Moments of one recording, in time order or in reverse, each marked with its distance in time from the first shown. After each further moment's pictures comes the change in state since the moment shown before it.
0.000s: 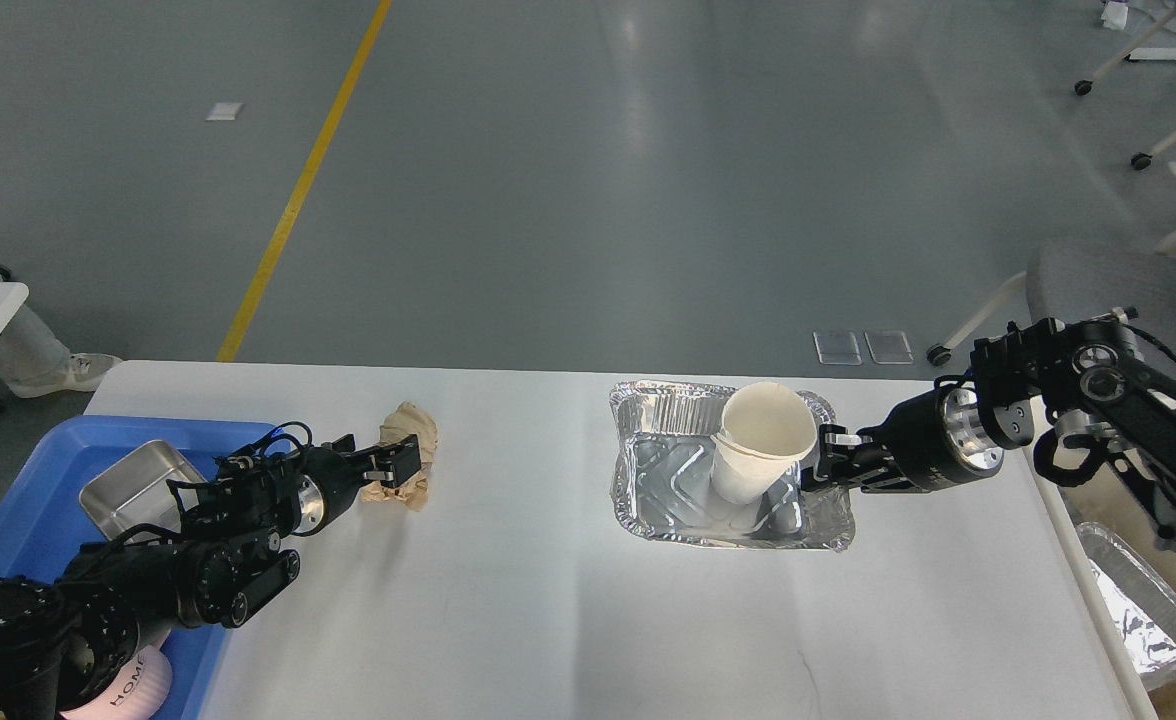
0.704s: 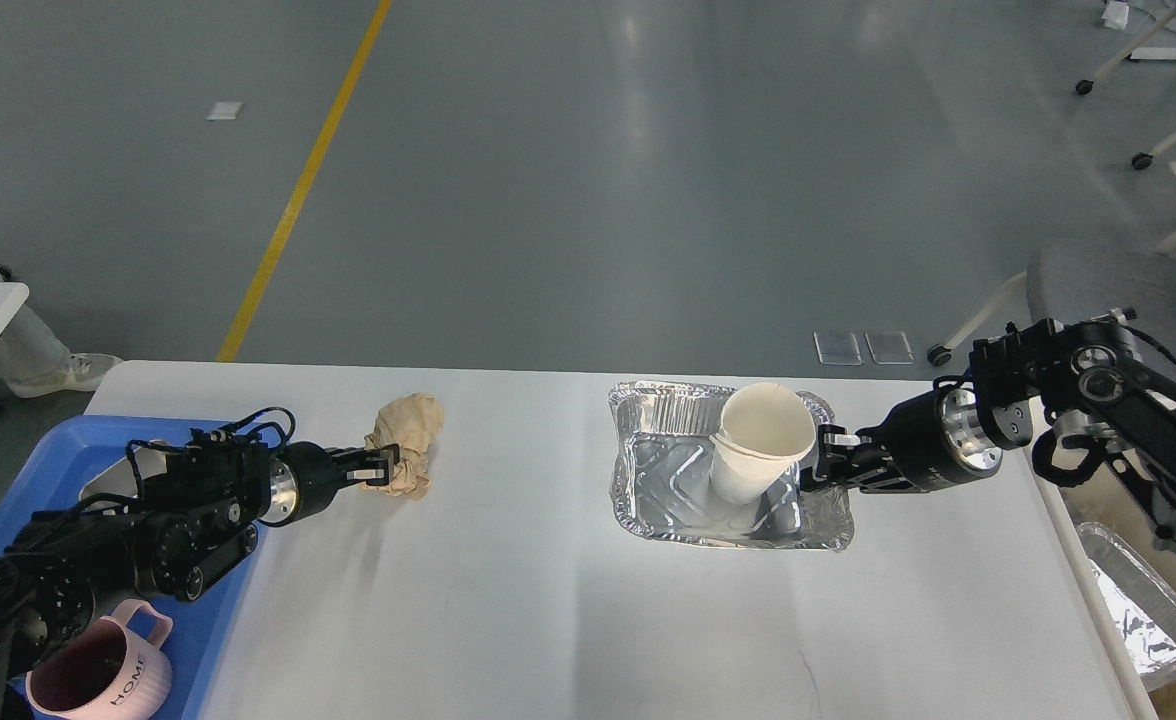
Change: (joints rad) left arm -0.064 0.097 0.034 -0.031 -0.005 -0.198 -0.175; right arm -0.002 0.003 0.001 -0.002 -0.002 0.000 0.000
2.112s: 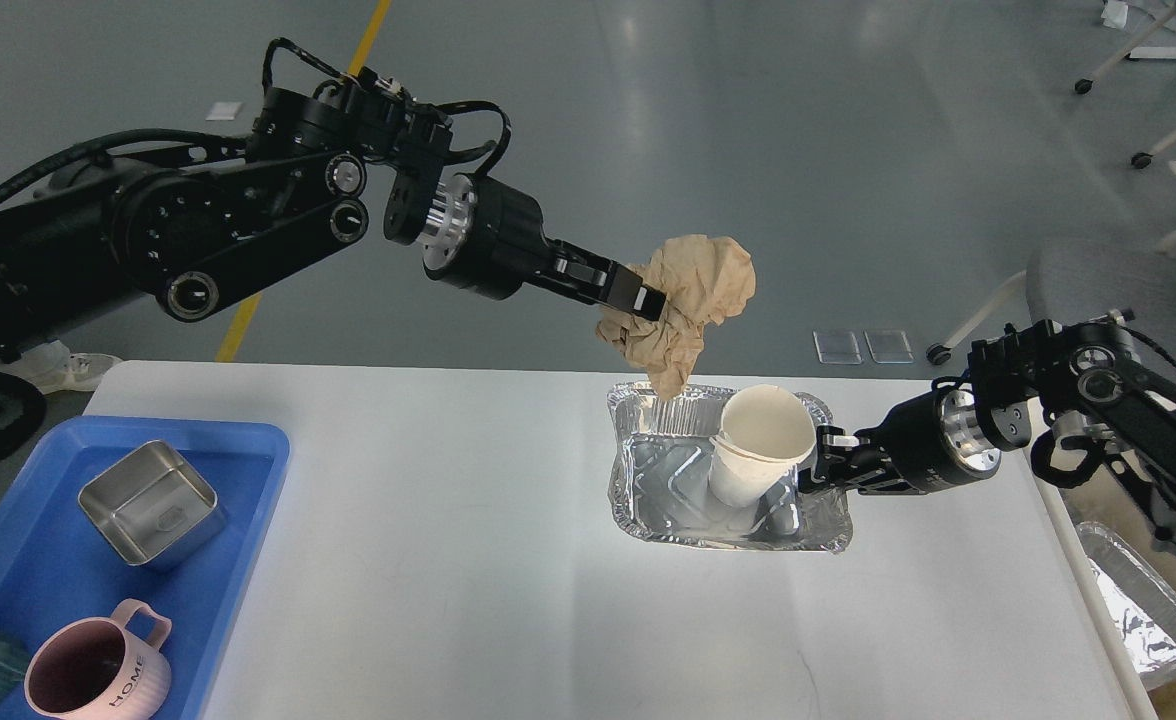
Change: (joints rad) left arm -0.646 0.050 -0.101 -0.614 -0.059 -0.631 0.016; right arm -0.002 0.000 0.001 0.002 0.003 0.000 0.000
